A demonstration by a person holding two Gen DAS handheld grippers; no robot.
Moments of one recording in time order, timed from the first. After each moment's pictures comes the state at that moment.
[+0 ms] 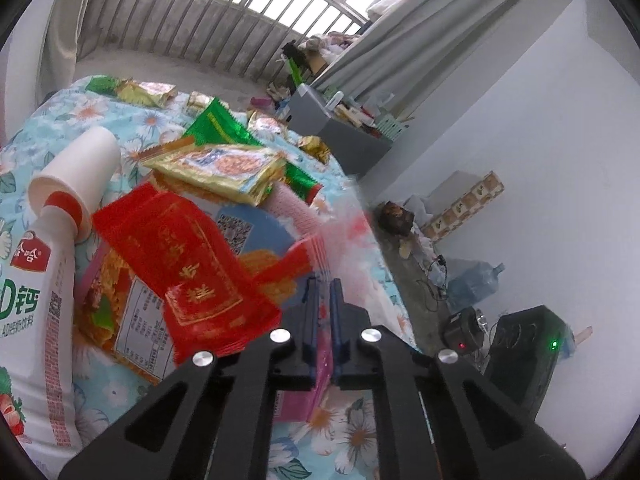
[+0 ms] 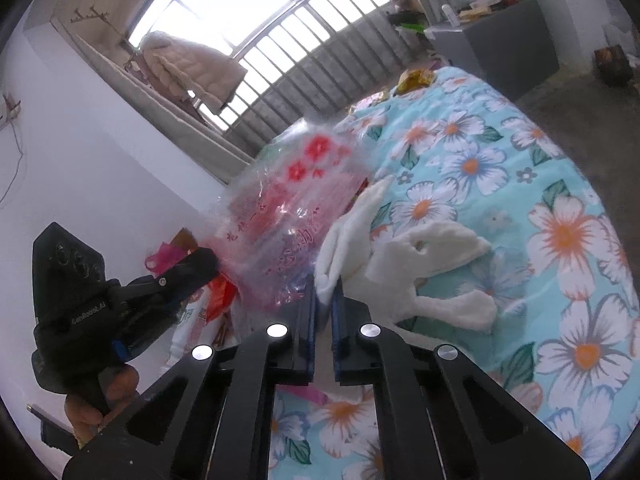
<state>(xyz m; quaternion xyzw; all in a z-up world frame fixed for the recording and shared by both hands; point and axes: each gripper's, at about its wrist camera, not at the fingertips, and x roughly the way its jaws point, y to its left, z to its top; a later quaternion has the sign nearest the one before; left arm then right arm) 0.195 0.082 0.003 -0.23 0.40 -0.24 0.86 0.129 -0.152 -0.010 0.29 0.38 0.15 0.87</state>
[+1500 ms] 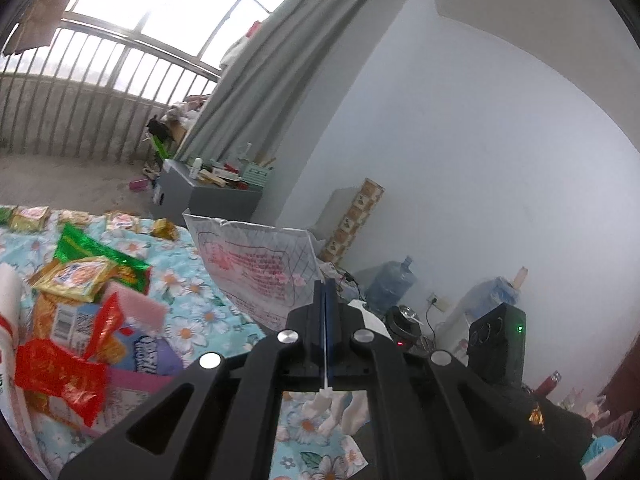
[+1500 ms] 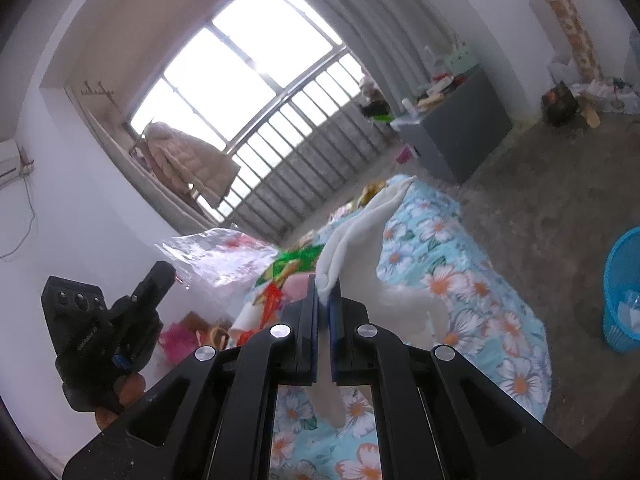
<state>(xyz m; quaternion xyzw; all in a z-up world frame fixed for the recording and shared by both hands) 0.111 0.020 0.107 -0.16 0.23 -0.43 0.86 0.028 -0.253 0.059 0.34 0.24 0.09 0.91</state>
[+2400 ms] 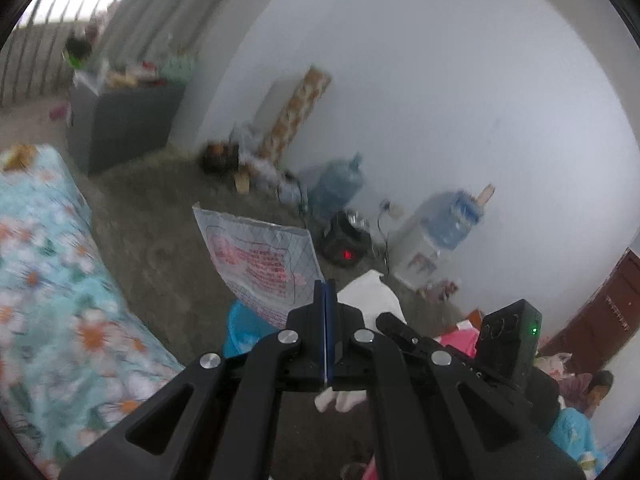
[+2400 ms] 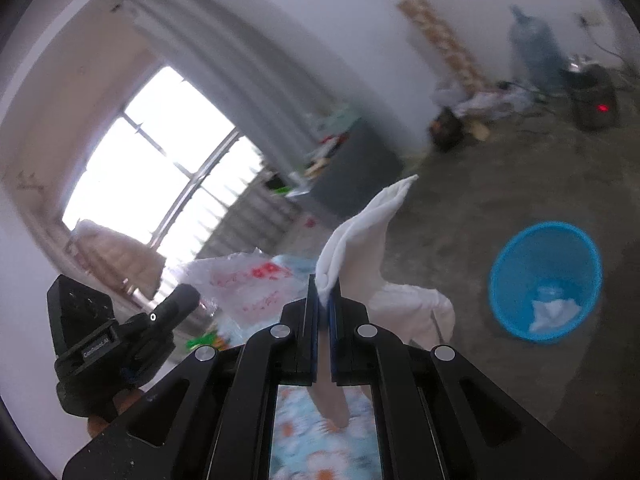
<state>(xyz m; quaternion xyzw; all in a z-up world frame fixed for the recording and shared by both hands) 0.141 -0.224 0.058 -0.09 0.40 -0.54 0.74 -0.041 -0.395 0.013 0.41 0.18 -0.11 0.89</state>
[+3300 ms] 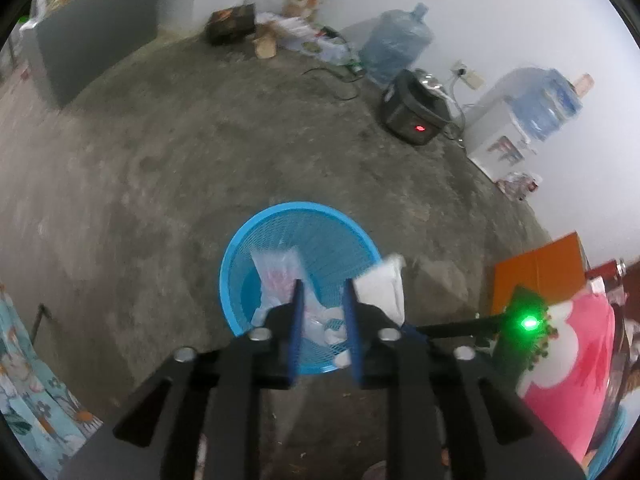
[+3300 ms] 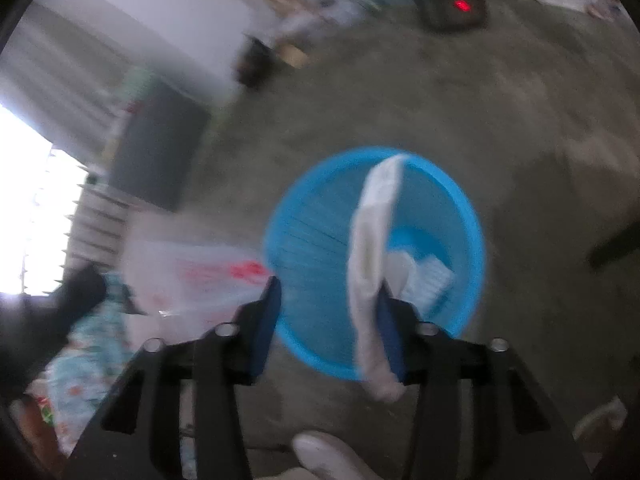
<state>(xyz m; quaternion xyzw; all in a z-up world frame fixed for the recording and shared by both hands) 0.187 -0.493 -0.147 0.10 0.56 -0.46 0.69 -0.012 -0.563 -0.204 0.47 0.37 -0.32 0.74</state>
